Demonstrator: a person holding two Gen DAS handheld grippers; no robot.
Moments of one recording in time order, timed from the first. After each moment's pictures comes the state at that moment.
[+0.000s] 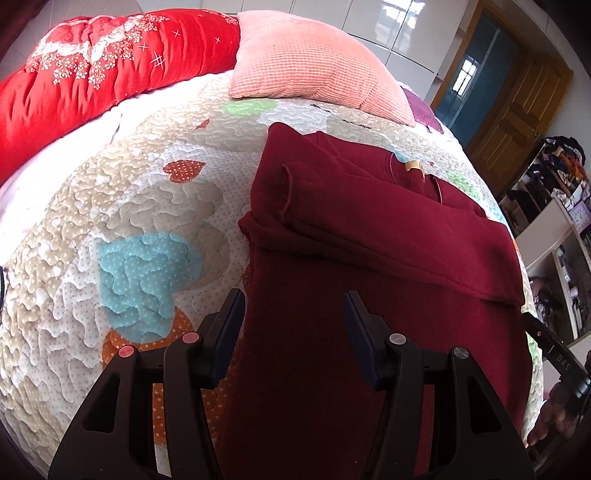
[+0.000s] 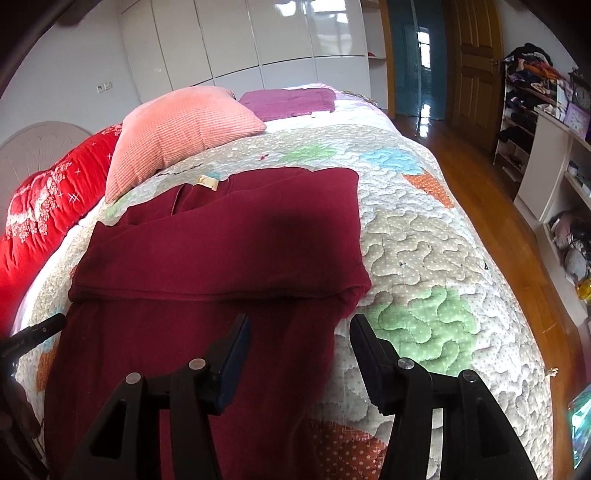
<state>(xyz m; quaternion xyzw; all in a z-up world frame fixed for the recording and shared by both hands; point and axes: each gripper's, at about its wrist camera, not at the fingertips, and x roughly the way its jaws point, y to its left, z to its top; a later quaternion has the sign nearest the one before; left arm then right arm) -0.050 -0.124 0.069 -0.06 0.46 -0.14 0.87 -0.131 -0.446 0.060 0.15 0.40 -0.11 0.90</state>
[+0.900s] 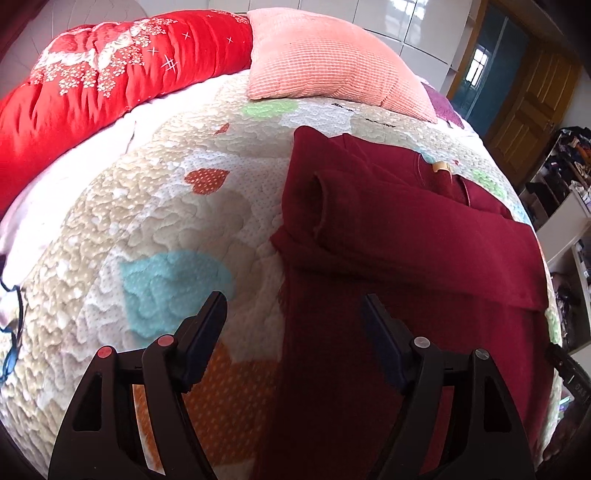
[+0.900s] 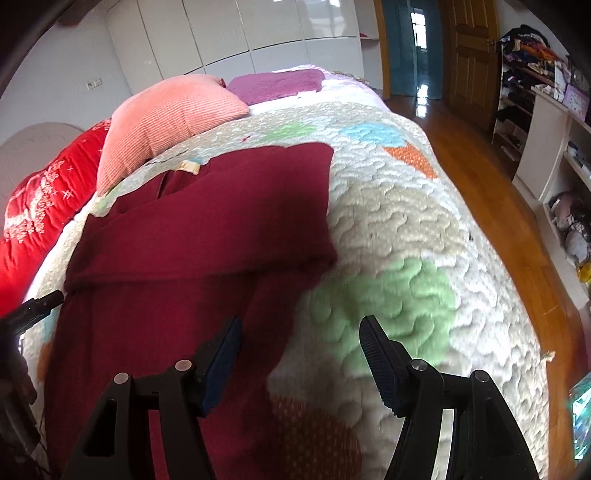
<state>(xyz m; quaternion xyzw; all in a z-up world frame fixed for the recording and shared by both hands) -0.045 -0.109 0.069 -0.03 0.47 -0.11 0.88 -0.167 -0.461 0.046 0.17 0.43 -0.09 0.88</state>
